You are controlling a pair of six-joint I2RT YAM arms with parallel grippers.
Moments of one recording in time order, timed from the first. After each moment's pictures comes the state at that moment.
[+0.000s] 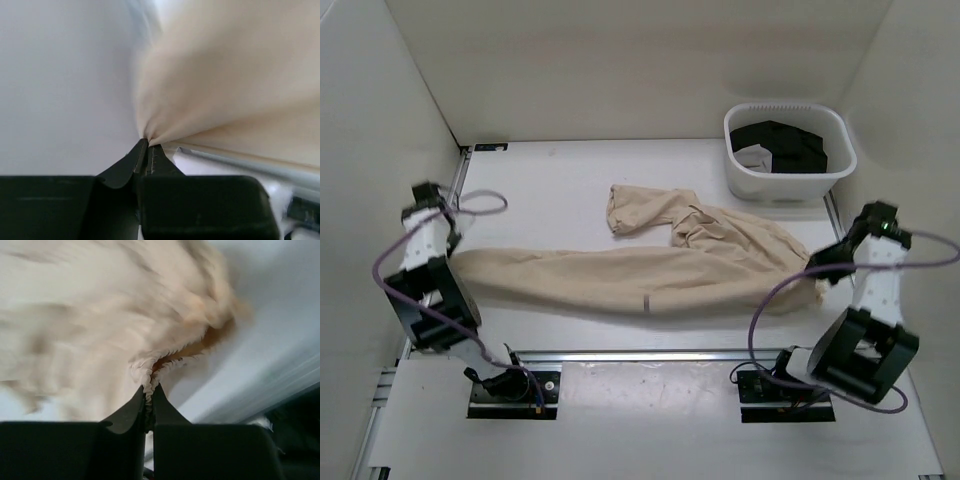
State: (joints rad) left arm 0.45 1.53 1.09 -0.82 -0.39 0.83; right arm -0.45 1.21 0.96 -1.09 -0.14 0.68
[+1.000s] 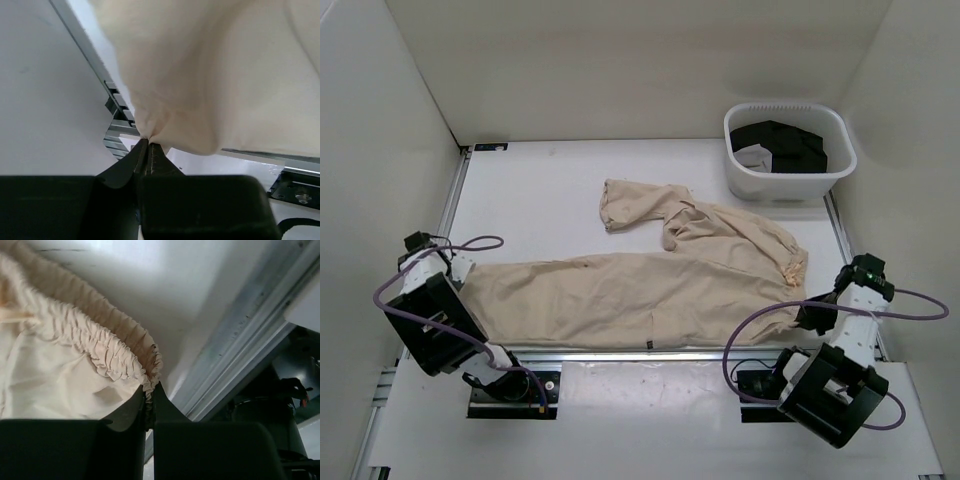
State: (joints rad) left arm 0.64 1.46 0.86 -0.78 -0.32 0.91; right arm -0.56 1.00 0.68 -1.07 -0.08 0.67
